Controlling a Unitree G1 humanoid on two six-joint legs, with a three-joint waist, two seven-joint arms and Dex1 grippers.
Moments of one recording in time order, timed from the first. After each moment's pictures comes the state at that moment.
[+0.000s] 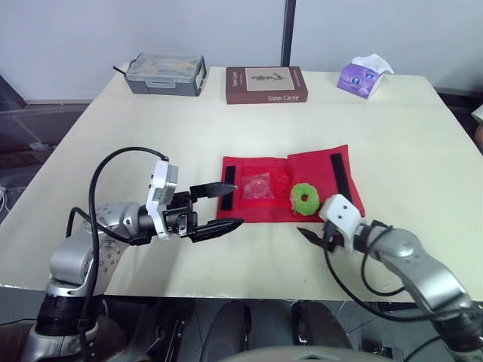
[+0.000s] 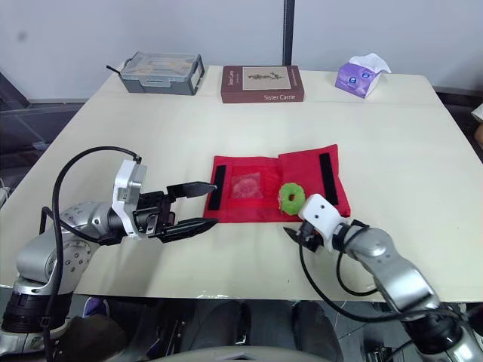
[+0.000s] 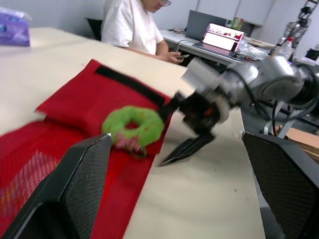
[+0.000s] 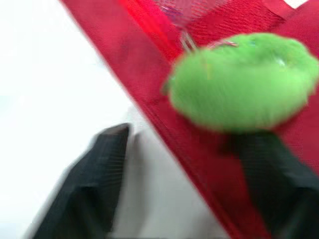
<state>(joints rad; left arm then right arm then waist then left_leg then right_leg) -0.13 0.74 0.16 -0.32 -0.78 0.56 -1.15 -0.08 -0.66 0.22 -0.52 0.26 0.56 0.62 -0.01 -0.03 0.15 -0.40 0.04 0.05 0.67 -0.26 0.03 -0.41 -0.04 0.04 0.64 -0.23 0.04</state>
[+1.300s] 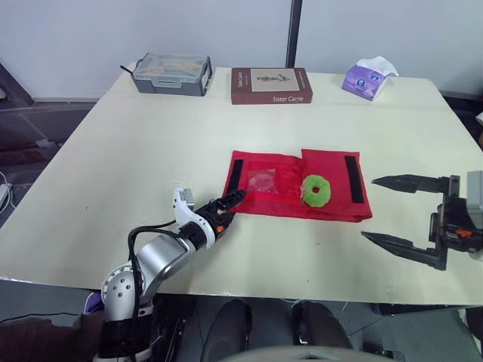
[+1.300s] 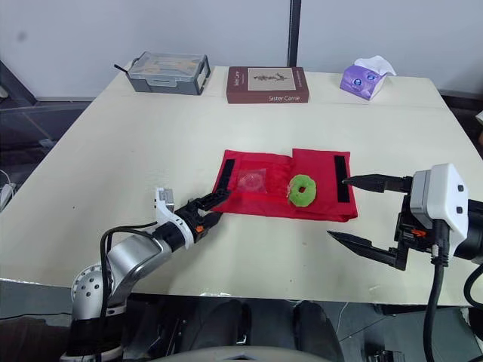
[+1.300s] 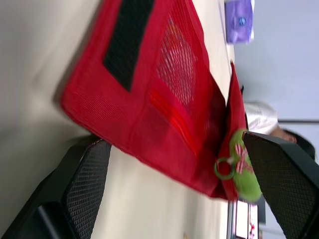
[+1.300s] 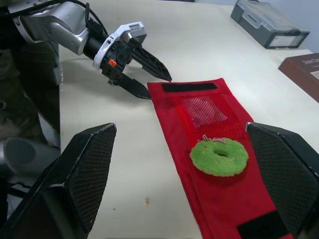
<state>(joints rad) -0.07 0.30 0.19 -0.29 -1.82 0.77 0.51 0.10 -0.98 -0.59 -0.80 0.90 0.63 0.95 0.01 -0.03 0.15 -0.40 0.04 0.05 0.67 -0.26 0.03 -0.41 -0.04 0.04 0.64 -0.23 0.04</state>
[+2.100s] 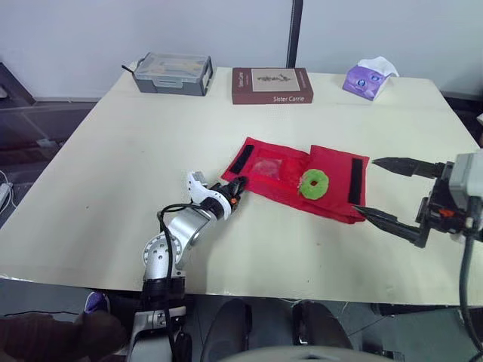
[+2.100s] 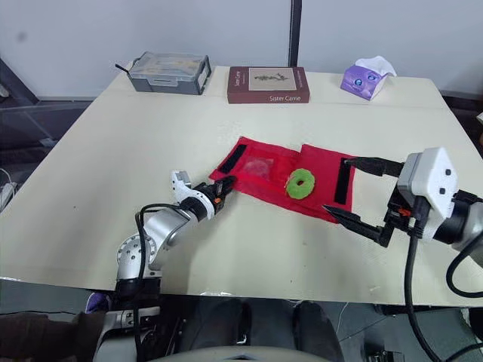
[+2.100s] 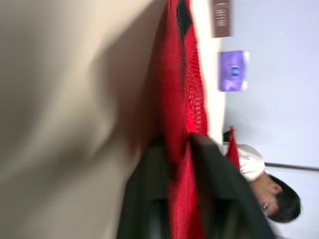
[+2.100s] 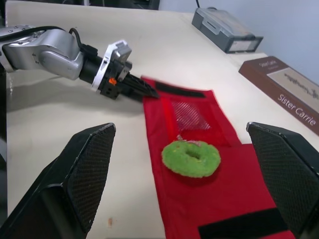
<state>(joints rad) -0.30 0.20 0.20 0.01 -1.55 0.71 0.28 0.01 -0.94 -0.45 -0.77 0.84 0.63 0.75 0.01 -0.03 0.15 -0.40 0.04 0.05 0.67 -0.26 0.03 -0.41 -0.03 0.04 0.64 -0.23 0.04</state>
